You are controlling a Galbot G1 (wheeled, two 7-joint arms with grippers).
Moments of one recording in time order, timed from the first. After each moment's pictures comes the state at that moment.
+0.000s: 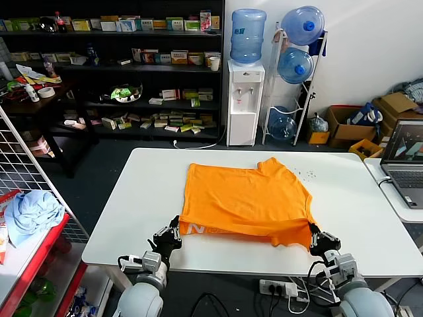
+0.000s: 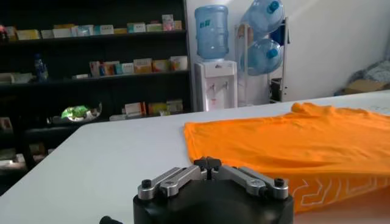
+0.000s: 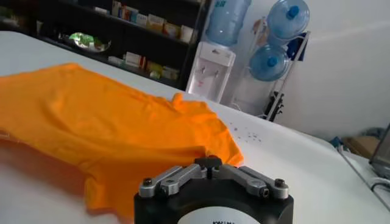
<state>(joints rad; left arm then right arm) 1.26 -1.35 -0.25 -1.73 -0.10 0.15 -0.13 -1.35 1.03 0.51 1.78 0.23 -0.24 0.03</state>
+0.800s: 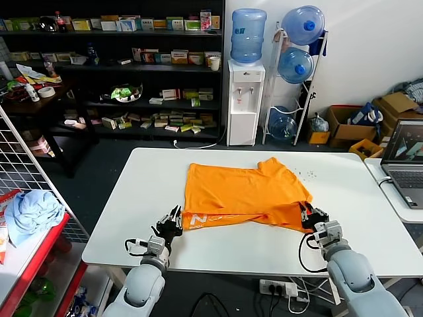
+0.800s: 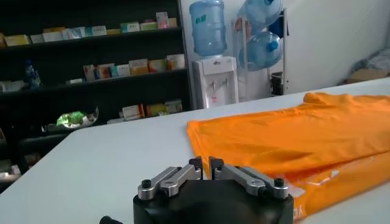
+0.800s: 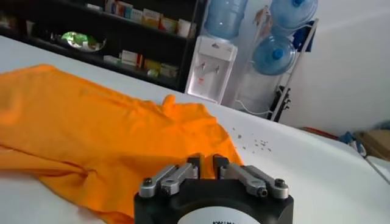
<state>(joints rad) 1.13 -1.32 -0.21 -1.58 -0.12 0.08 -0.11 -1.15 1.02 0.40 1.63 0.33 -0.30 0.02</state>
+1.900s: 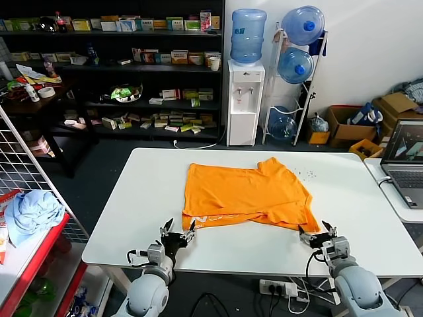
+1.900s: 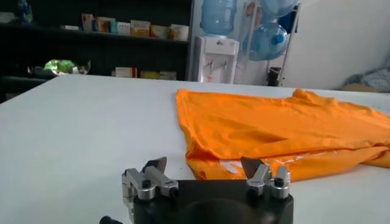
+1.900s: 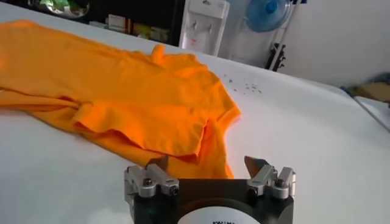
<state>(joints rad) 1.18 -1.33 -0.19 -1.60 -0.33 0.16 -0.14 -1.23 1.04 0.45 1.57 0.32 -0.33 0.02</state>
